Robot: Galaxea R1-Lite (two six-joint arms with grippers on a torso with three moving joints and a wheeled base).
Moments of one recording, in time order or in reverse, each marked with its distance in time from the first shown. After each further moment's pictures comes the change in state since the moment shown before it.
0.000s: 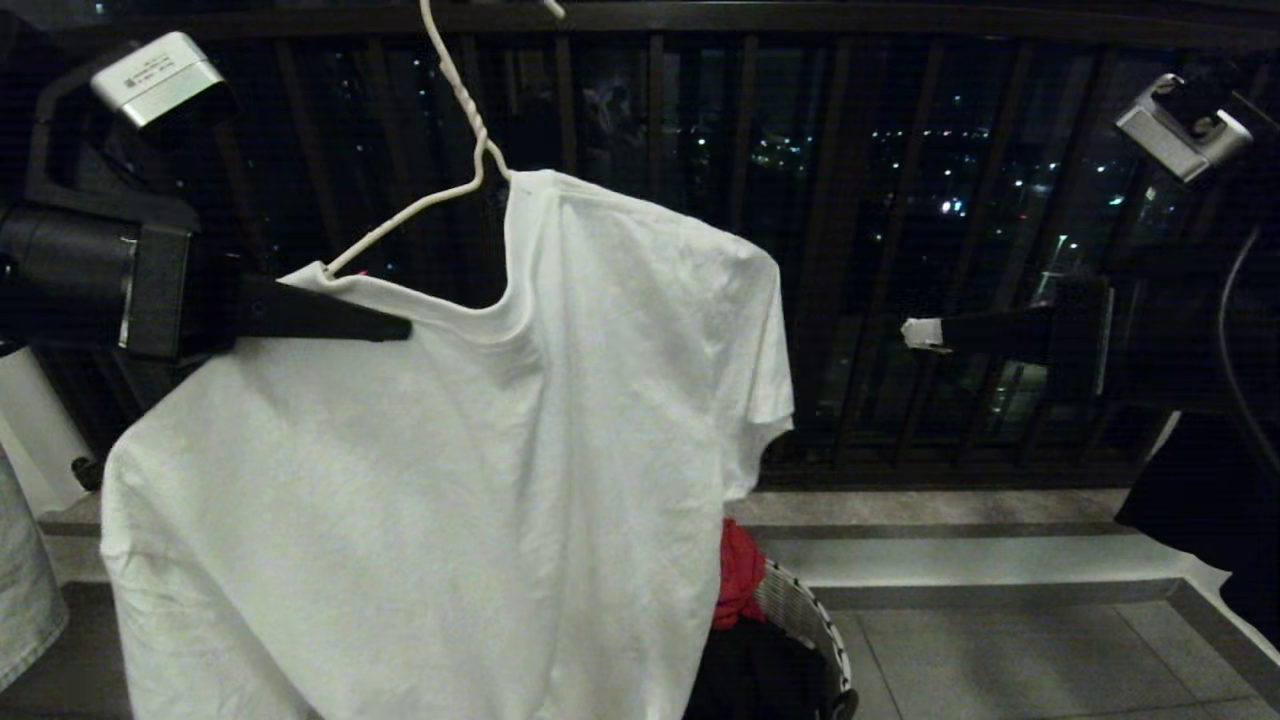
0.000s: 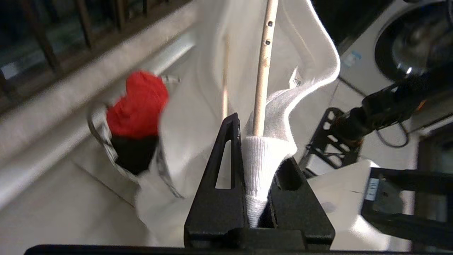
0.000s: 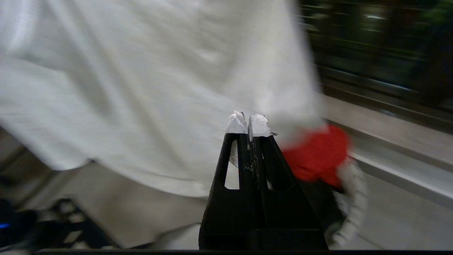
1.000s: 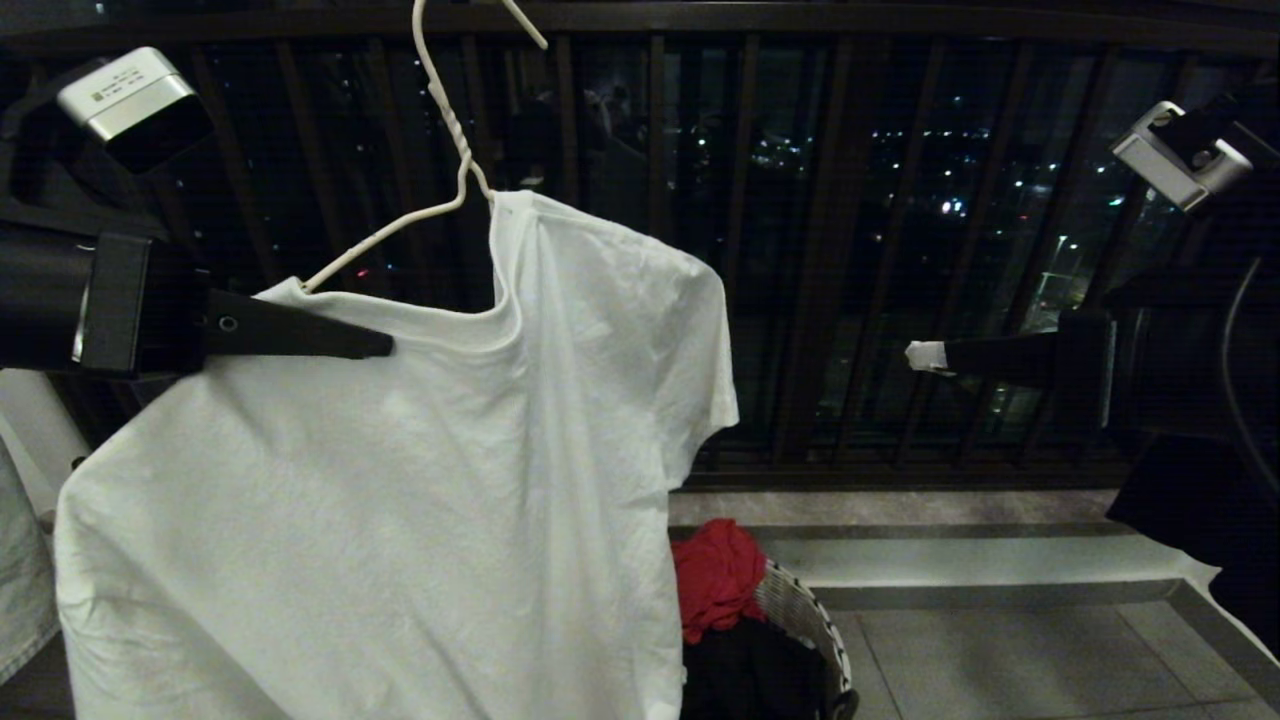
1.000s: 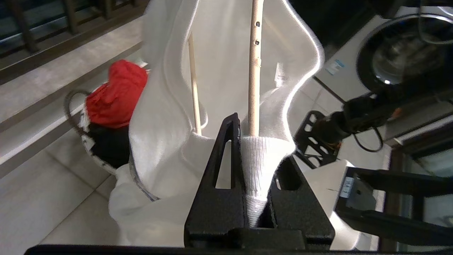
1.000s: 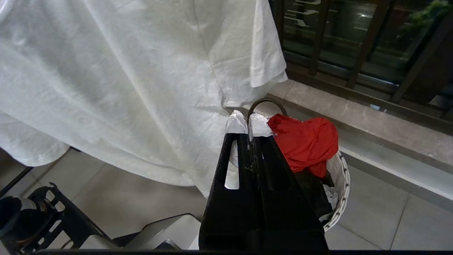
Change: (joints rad) left arm 0.015 -0.042 0.050 0.000 -0.032 -0.070; right arm -0.005 -0.015 0.037 0.001 -0.002 -0.038
